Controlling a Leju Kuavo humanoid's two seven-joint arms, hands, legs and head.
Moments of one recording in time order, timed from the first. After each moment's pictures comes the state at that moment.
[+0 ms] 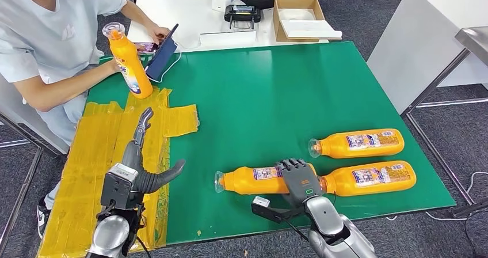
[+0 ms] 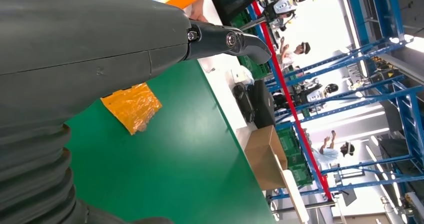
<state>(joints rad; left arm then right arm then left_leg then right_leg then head) -0.04 -0.09 -0.23 -1.60 -0.26 0.12 -0.39 -0.14 -0.15 0.56 -1.21 1.24 -0.17 0.21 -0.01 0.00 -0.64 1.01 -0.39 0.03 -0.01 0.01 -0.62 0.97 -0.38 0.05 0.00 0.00</state>
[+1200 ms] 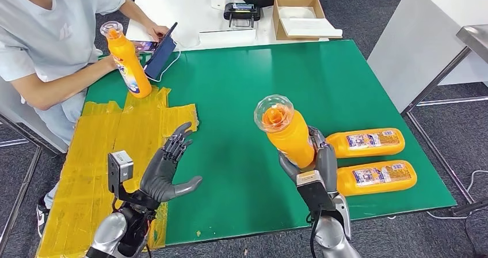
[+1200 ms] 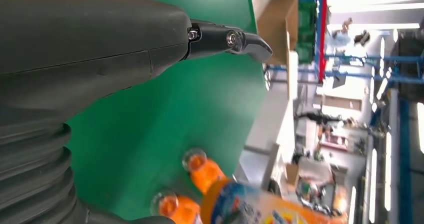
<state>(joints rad) -0.08 -0.03 -0.36 -1.54 0.26 -0.24 -0.21 -0.03 0.06 0.28 -1.53 0.39 -0.39 -0.35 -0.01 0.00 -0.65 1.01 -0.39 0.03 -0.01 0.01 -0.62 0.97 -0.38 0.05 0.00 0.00</state>
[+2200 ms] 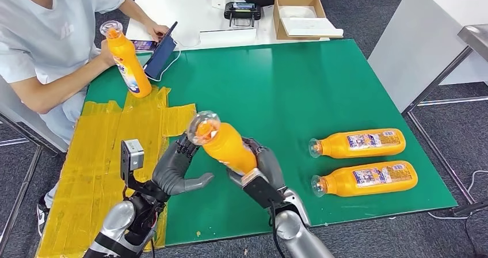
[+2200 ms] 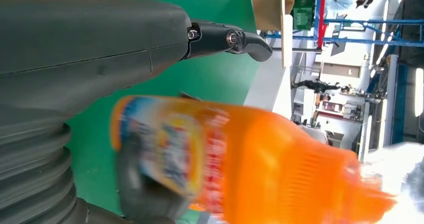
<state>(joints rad) -0.17 -0.01 -0.45 -1.48 0.37 -0.27 -0.19 -0.17 0.16 0.47 -1.21 0.37 -0.24 -0.35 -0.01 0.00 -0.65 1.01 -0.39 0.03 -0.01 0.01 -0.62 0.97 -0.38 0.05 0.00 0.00</state>
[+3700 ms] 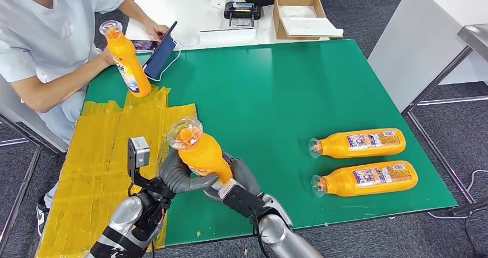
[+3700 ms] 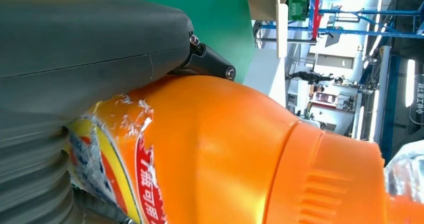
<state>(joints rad) -0.22 -0.02 -0.49 -1.41 0.40 -0.24 -0.25 -0.23 0.18 0.64 -1.11 0.28 -0.13 -0.39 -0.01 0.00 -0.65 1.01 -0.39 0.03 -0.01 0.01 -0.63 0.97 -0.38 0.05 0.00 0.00</state>
